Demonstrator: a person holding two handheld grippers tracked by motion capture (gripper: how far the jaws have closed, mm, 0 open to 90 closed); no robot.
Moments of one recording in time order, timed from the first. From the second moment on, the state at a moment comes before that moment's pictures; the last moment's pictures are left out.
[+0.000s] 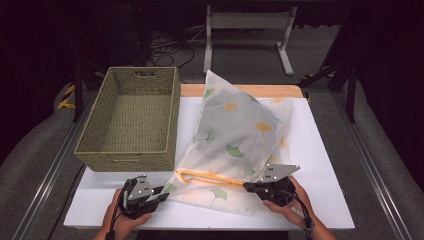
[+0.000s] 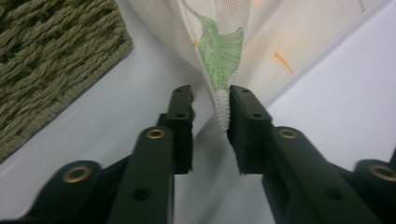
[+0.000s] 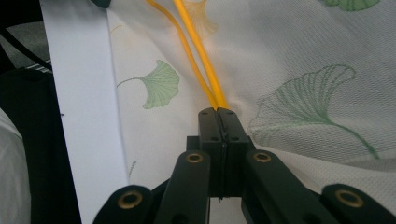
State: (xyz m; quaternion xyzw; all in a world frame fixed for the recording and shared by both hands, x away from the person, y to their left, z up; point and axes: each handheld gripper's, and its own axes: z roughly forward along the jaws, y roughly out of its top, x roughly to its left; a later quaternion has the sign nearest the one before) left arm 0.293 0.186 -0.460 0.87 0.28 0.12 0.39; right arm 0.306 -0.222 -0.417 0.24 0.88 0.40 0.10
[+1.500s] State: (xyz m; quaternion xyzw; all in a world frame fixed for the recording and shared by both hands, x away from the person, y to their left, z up) left arm 0.322 0.154 -0.457 0.88 0.25 0.08 0.39; right arm 0.311 -0.214 -0.408 0.25 0.86 0.44 0.11
